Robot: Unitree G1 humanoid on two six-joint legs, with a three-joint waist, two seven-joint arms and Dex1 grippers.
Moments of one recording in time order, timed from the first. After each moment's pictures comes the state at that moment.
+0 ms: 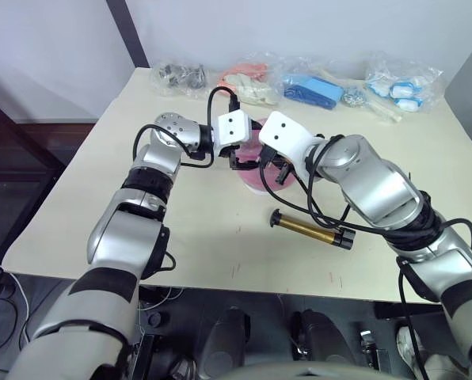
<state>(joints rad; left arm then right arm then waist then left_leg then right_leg) -1.15 0.47 -0.28 1.03 0.07 -0.42 -1.16 -1.02 -0.39 0.54 -0.31 0.04 1.31 0.55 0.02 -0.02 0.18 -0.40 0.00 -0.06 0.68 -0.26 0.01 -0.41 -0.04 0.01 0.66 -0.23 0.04</state>
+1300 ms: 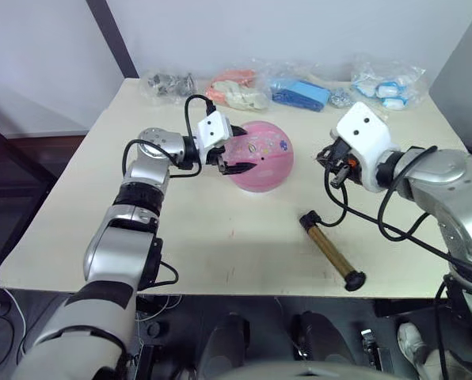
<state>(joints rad) -1.02 0.48 -0.13 0.93 -0.01 -0.29 -1.20 -0.70 -0.63 0.14 -0.69 0.24 1.41 0.53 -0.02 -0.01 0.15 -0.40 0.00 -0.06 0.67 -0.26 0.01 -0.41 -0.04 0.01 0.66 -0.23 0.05</state>
